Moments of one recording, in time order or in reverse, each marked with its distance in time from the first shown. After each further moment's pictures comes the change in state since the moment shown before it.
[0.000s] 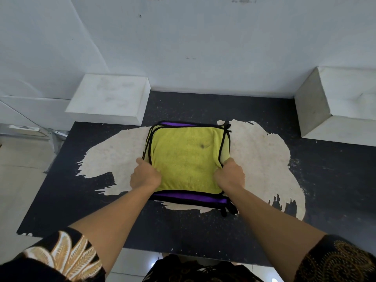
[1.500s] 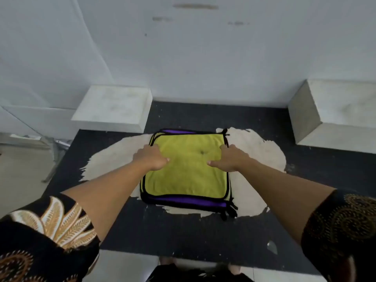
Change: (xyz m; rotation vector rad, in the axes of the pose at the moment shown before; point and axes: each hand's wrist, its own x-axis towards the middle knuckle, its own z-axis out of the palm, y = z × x) left_hand 0.034 0.040 -0.054 0.343 -0.258 0.385; right_hand 0.028 -0.040 -0.067 -0.524 -0.287 -0.303
